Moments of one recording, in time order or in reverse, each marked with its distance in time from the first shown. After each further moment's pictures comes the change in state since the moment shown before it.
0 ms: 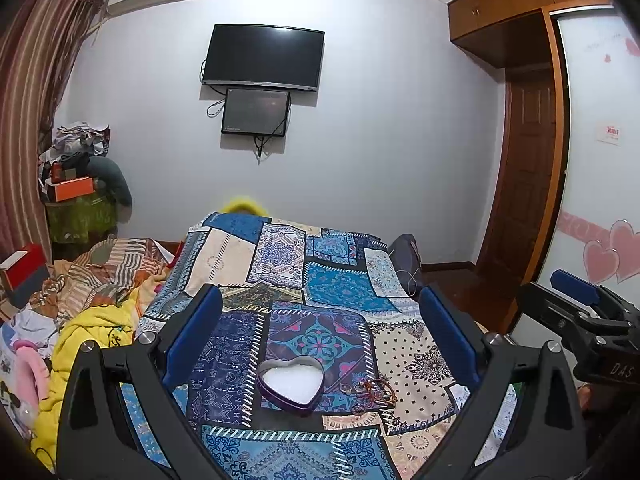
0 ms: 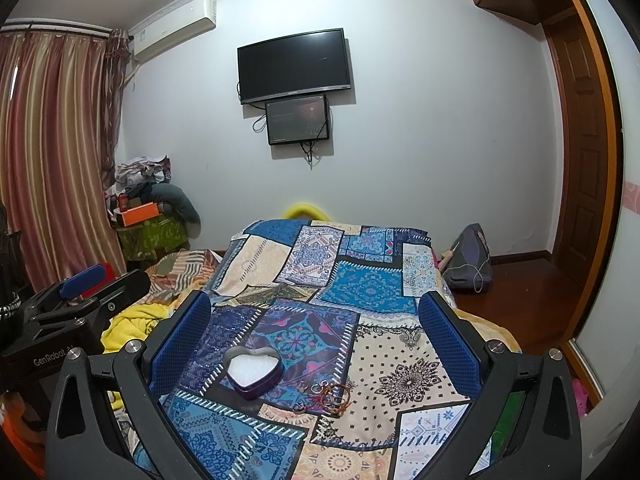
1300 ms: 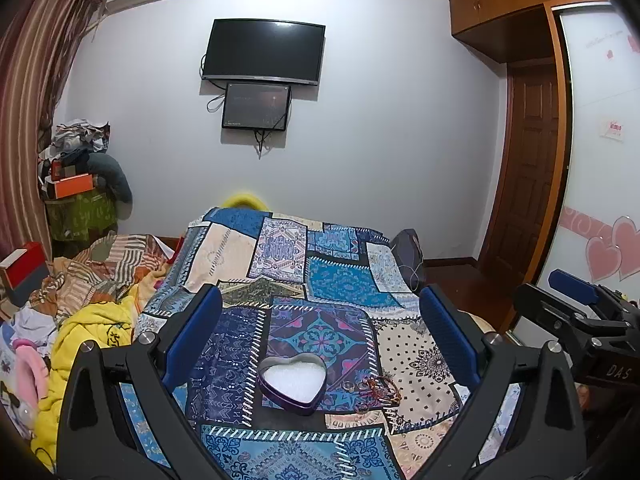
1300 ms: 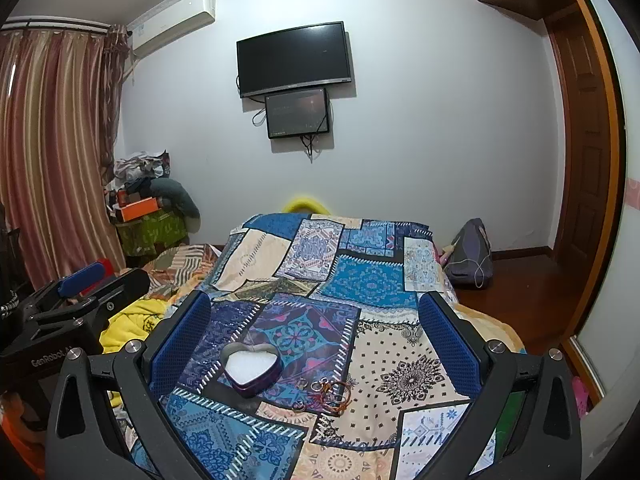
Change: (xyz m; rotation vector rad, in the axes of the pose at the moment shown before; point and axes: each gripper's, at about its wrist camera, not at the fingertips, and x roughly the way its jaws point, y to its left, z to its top) left arm 0.009 0.004 -0.001 0.001 0.023 0.004; right arm 0.010 0.001 -0.002 -0.003 0.027 -0.001
